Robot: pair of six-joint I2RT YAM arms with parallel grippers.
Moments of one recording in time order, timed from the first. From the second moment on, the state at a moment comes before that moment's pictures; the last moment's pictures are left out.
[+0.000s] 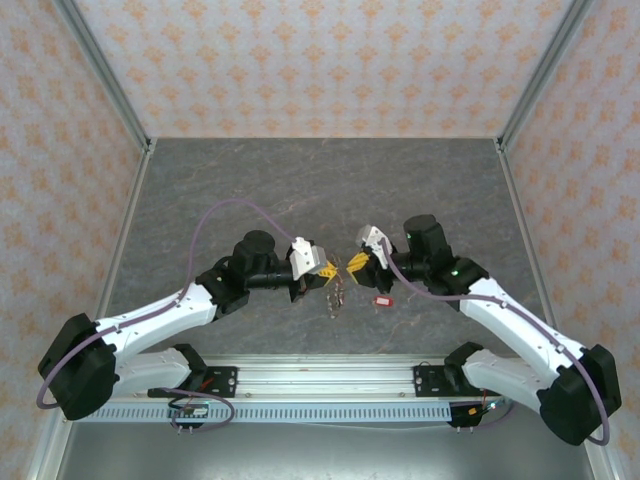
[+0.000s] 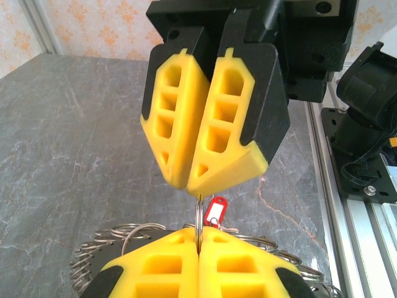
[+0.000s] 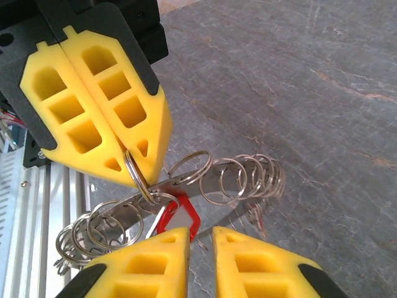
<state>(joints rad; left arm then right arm) -0.73 1.14 0.63 0.15 0.52 0.22 0.56 1.00 0.71 -0.33 -0.65 -0.26</state>
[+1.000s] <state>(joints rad) -0.72 1.17 0.63 0.09 0.52 0.23 0.61 1.12 0.66 -0.18 -0.69 -0.26</state>
